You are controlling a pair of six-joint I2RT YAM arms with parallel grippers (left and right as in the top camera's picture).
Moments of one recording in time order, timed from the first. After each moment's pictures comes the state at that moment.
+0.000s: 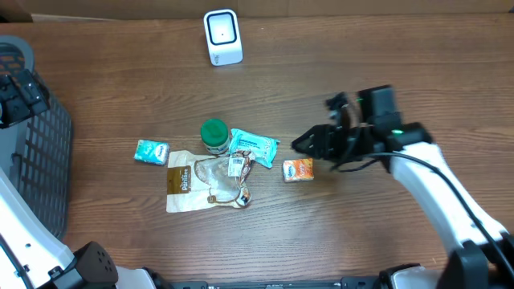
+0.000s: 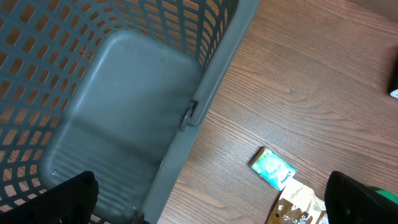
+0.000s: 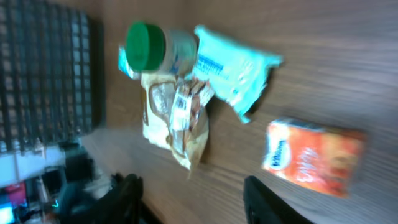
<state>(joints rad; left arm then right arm) 0.56 1.64 2.12 -1.47 0.02 0.03 0.23 1.49 1.02 -0.64 -0.74 0.35</state>
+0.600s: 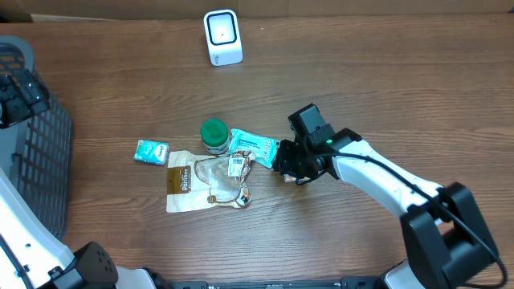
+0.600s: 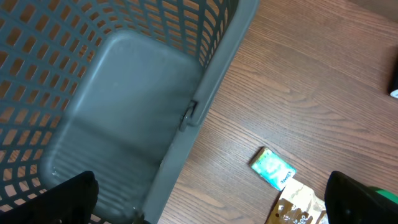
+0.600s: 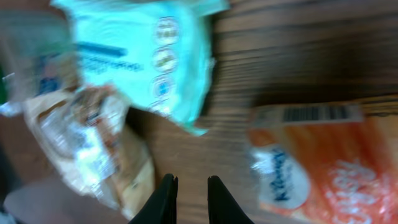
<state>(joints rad) 0.56 1.64 2.12 -1.47 0.02 0.03 0.53 1.71 1.02 -0.52 -0.33 0.80</state>
